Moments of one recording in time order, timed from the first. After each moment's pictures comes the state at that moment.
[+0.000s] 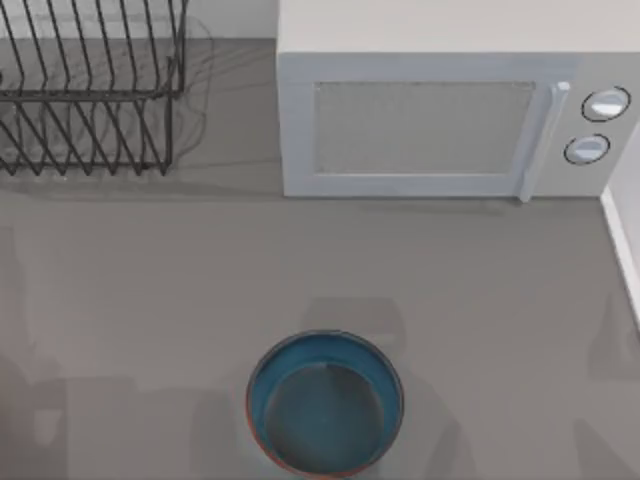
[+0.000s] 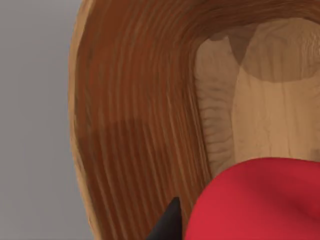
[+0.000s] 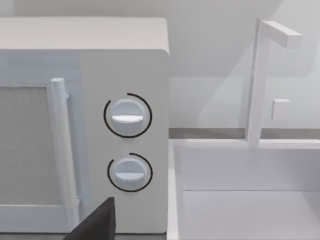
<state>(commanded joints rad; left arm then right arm) 0.29 1.34 0.86 -0.97 -0.21 0.33 0.00 0.00 0.00 0.00 0.00 0.00</state>
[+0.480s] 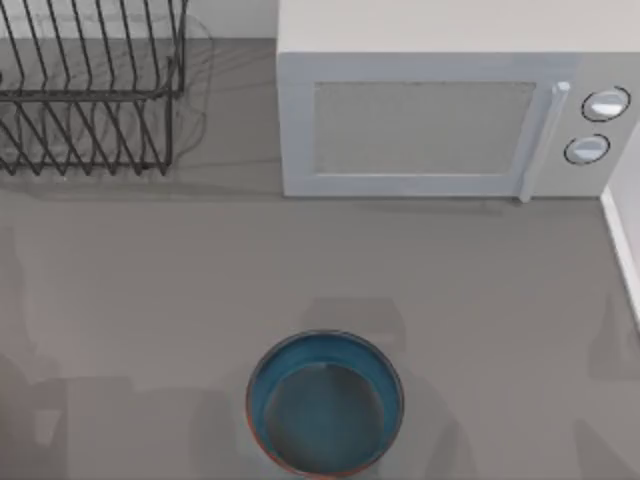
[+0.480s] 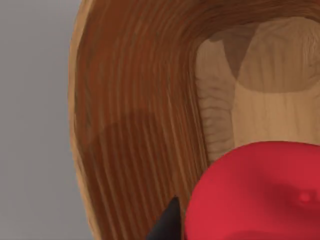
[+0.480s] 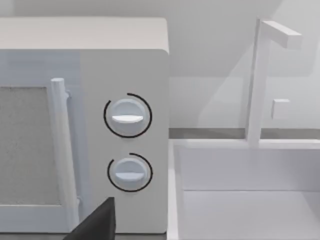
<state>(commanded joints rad) 0.29 1.34 0.86 -0.97 -0.21 0.33 0.00 0.00 0.00 0.00 0.00 0.00</state>
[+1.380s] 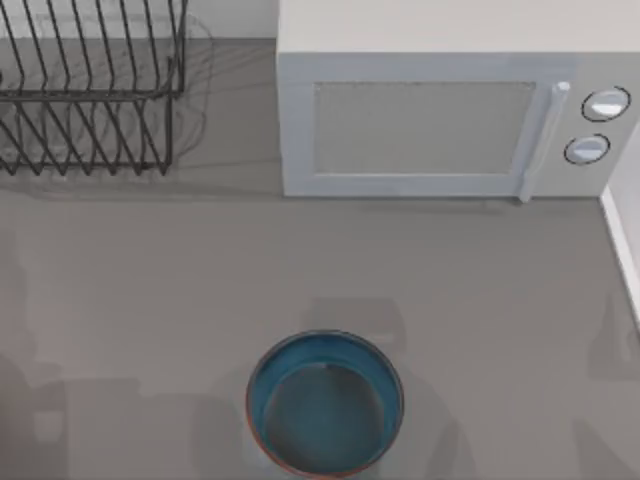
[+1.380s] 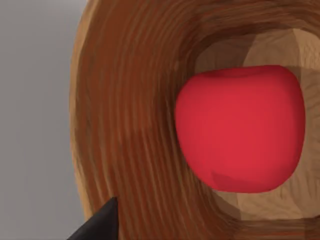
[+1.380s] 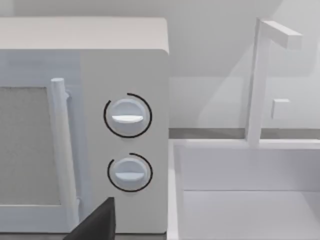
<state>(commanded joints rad) 0.28 1.30 0.84 -0.95 -0.20 0.32 0.00 0.00 0.00 0.00 0.00 0.00</state>
